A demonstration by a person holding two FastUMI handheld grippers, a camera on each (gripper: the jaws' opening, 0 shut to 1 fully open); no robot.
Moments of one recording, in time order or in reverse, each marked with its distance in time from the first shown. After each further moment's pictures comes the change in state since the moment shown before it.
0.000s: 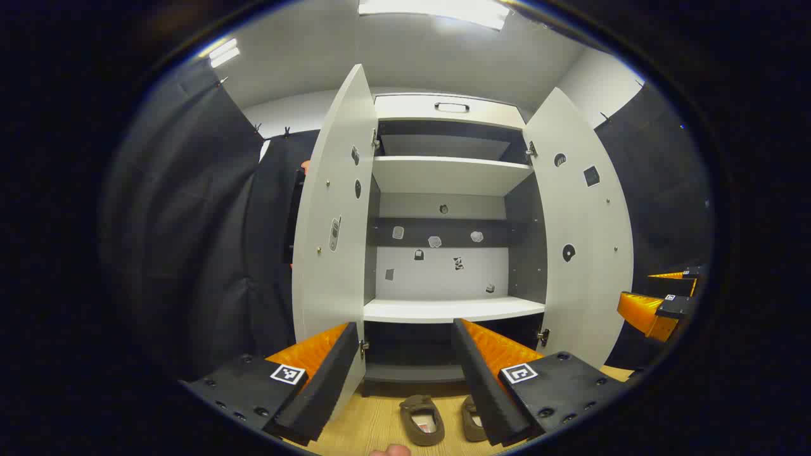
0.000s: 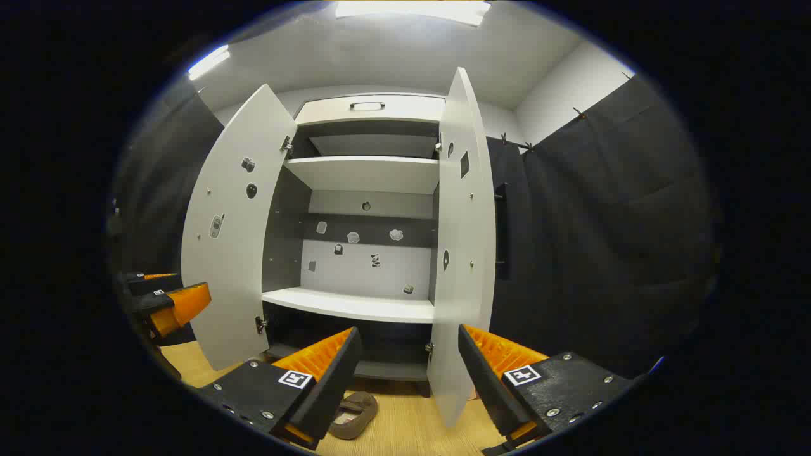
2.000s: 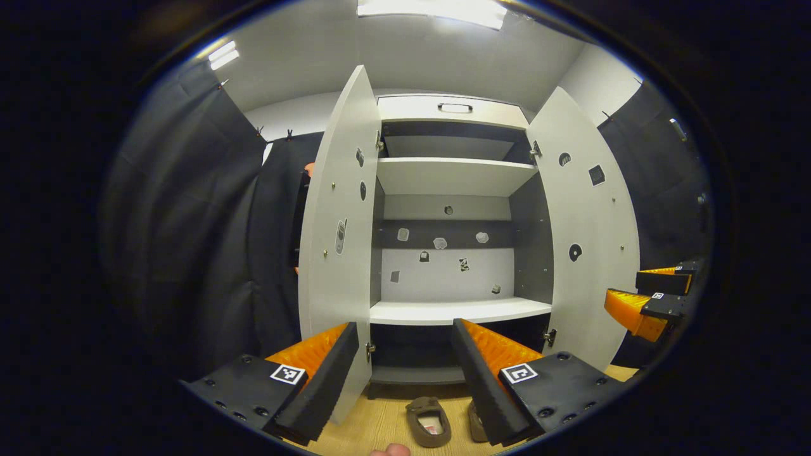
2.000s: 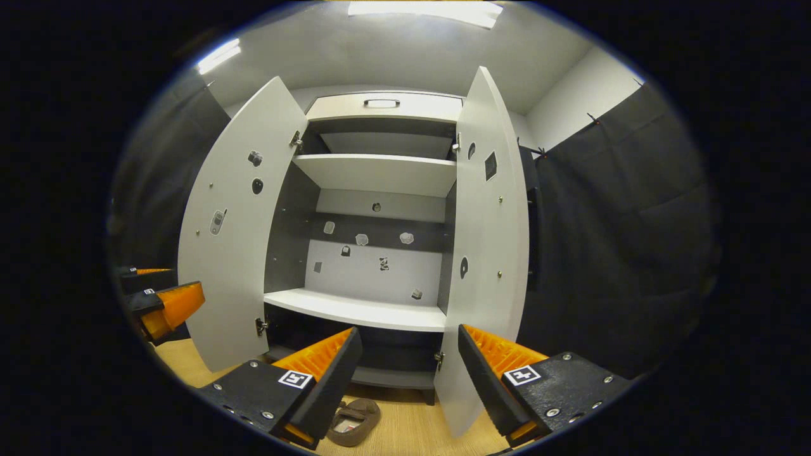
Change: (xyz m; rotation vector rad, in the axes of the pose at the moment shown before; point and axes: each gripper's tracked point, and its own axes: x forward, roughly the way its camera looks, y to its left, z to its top) left arm 0.007 0.012 0.001 0.011 -0.009 0.024; right arm 0.037 0.027 -0.001 -0.041 -0.009 0.035
